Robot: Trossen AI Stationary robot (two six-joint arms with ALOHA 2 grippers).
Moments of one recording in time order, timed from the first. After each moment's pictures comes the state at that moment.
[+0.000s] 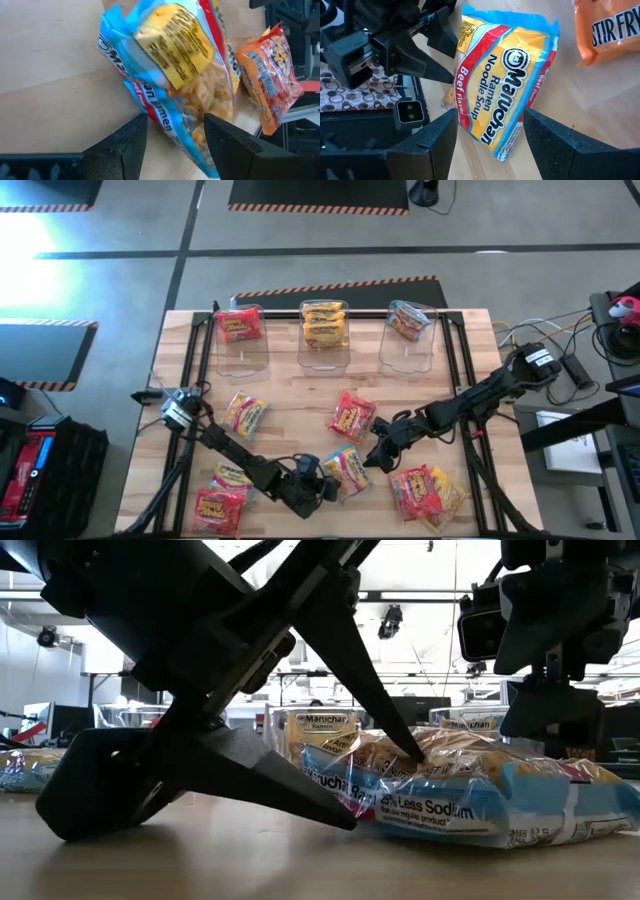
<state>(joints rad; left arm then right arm) -0.61 2.14 1.28 0.05 -0.53 -1.81 0.38 1.49 0.57 0.30 -0.12 1.14</state>
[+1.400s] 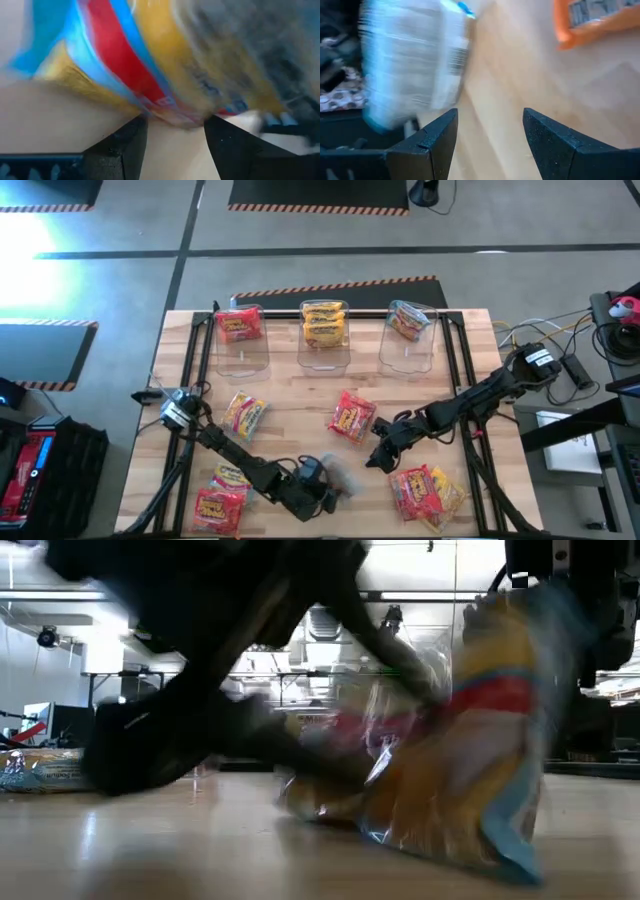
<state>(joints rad) -0.61 2.14 1.30 0.03 -0.48 -1.58 0.38 1.49 0.57 0.24 -0.13 1.16</state>
